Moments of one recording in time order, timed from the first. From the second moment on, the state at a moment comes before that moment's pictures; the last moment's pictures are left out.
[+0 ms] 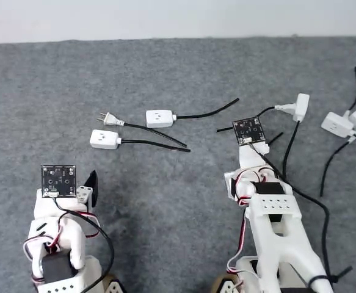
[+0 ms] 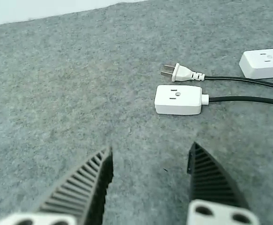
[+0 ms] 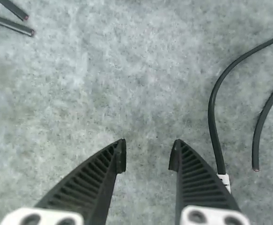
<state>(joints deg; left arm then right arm) -17.8 -103.0 90.3 58.2 -8.0 -3.5 -31.7 65.4 35.0 10.7</state>
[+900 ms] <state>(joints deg) -17.8 -103.0 91.1 57.2 -8.5 -18.2 -31.7 35.0 56.8 34.2</state>
